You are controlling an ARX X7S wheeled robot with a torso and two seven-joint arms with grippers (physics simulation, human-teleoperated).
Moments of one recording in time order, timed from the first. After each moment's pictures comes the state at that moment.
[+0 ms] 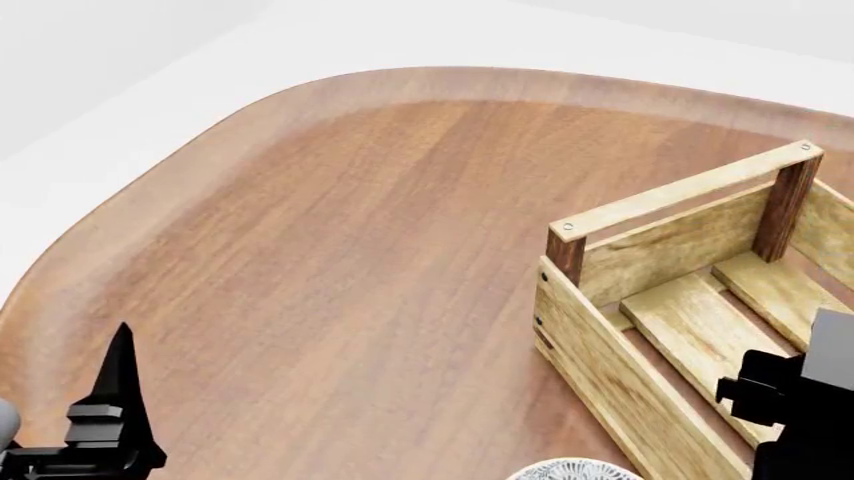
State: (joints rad) left arm -0.11 -0.38 0.13 0.58 -0.54 -0.40 -0.38; right arm 0.96 0.33 0.05 1.31 0.01 -0.01 0.28
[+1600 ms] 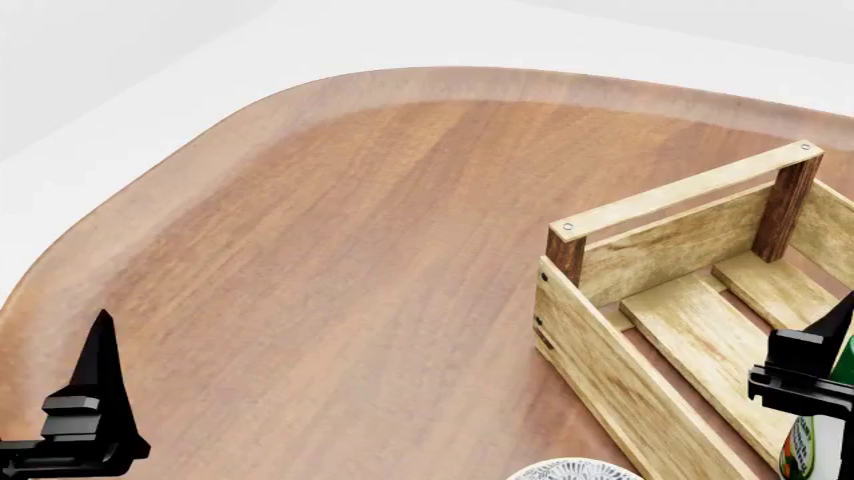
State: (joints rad) left arm -0.10 -0.40 0.11 0.61 -0.58 -0.39 -0.41; right arm 0.36 0.41 0.15 -0.14 0.09 0.52 0.26
